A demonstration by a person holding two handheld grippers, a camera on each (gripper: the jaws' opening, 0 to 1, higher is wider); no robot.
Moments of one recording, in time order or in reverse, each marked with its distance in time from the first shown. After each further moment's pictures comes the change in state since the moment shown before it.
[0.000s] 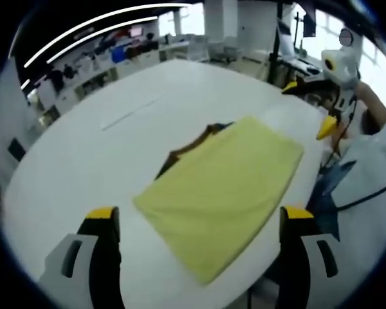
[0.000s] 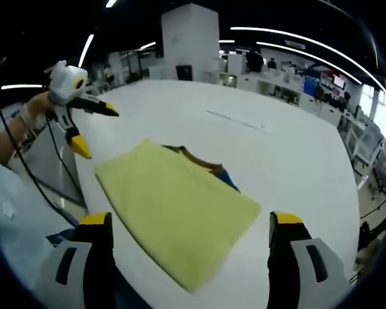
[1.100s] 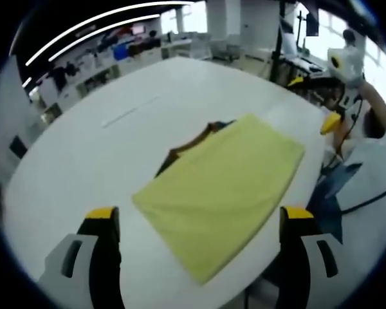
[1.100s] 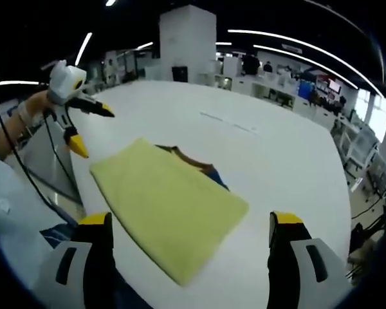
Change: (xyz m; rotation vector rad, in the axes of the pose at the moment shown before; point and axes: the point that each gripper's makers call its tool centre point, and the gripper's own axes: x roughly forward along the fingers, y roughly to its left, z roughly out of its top) left arm 0.001 -0.003 -0.002 -0.010 0.024 0.015; right arm -0.015 -0.009 -0.002 -0.015 -0.009 -0.044
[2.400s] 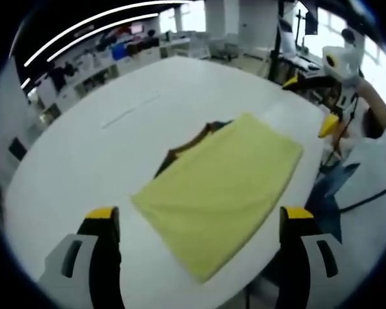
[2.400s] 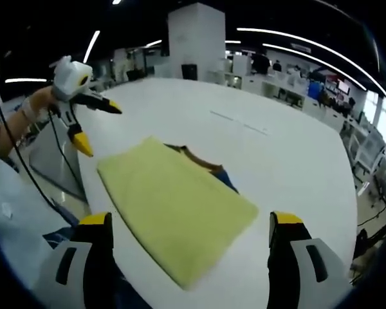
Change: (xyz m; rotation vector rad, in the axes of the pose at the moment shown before) left arm -0.001 -0.002 0.003 0.023 0.017 -0.010; right arm 0.009 0.008 0.002 -0.025 0.021 0.068
